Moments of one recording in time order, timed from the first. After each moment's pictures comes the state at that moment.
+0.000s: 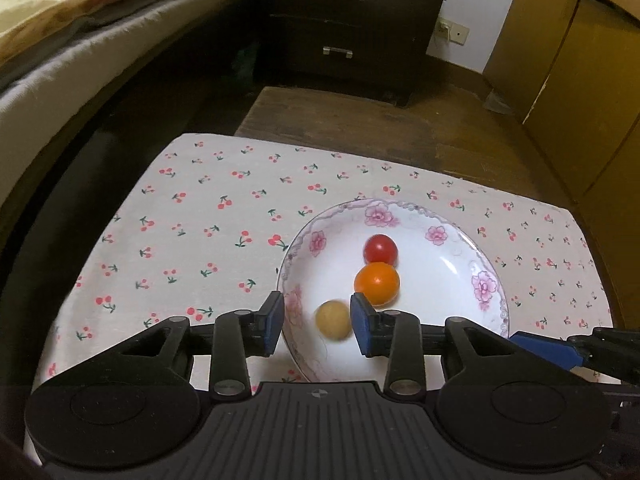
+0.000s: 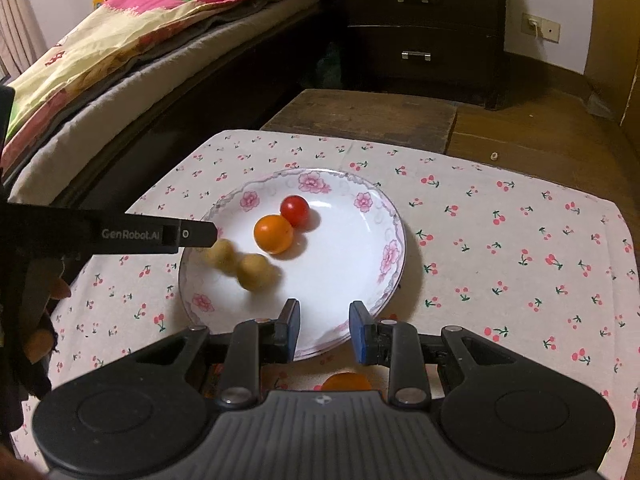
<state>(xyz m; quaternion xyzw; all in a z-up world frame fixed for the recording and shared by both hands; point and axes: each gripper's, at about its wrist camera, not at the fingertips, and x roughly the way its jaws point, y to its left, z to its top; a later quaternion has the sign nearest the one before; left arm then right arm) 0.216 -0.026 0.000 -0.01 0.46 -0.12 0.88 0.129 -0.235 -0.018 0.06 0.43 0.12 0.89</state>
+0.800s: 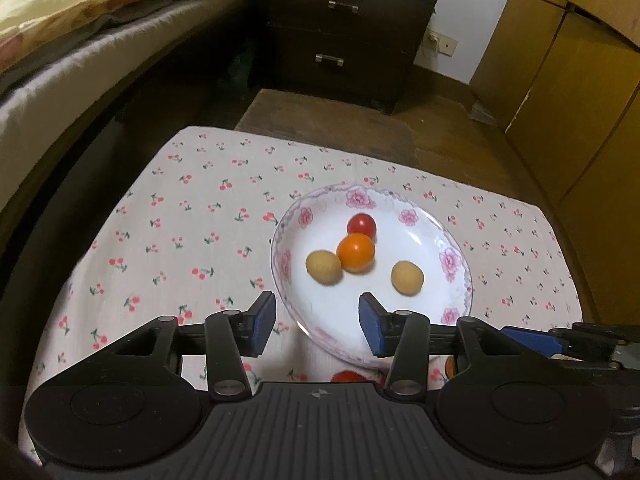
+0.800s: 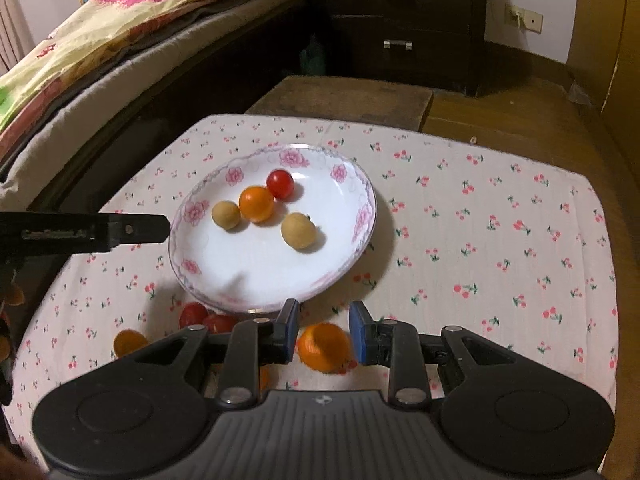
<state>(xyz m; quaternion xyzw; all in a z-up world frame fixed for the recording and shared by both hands) 0.172 -0.012 0.015 -0.03 0.45 -0.14 0.88 0.100 -0.247 -0.018 0.05 0.45 0.10 0.89</state>
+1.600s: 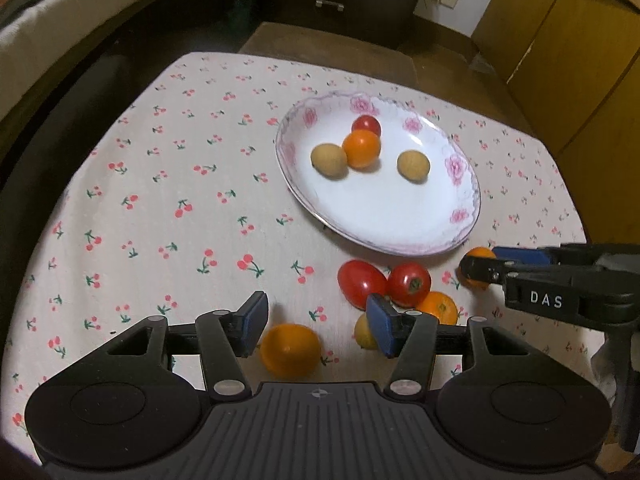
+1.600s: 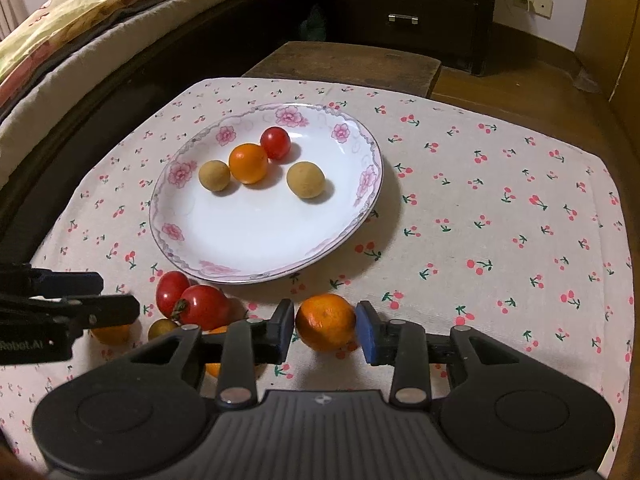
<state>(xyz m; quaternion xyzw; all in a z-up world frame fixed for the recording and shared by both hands) 0.135 -0.005 -0.018 -0.02 0.51 -0.14 0.85 0.109 -0.238 -0.043 0.03 0.48 0.10 0.87</state>
